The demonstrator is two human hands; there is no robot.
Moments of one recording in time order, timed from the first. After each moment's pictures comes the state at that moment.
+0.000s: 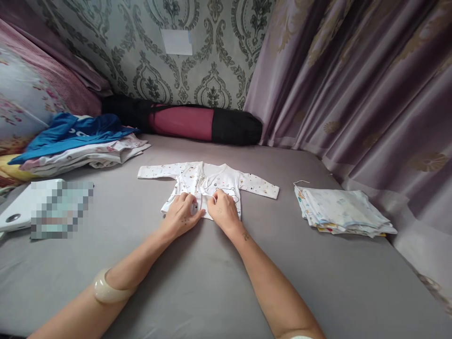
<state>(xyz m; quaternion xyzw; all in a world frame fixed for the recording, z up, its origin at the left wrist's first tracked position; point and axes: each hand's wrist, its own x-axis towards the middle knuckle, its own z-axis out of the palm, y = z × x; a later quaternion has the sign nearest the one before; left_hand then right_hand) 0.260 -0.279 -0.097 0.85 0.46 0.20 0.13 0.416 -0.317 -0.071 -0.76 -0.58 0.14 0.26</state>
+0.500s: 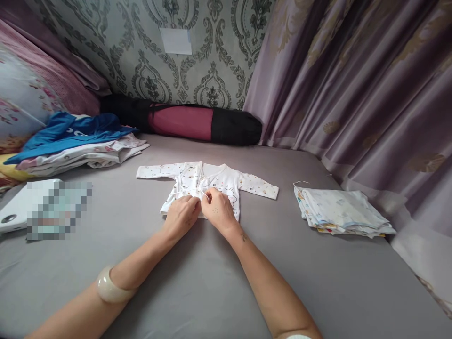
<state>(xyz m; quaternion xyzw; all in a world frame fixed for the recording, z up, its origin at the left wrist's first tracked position) 0.272 -0.281 -0.086 0.86 0.46 0.18 0.13 0.407 -0.315 -0.063 -0.71 -0.59 0.17 0.34</state>
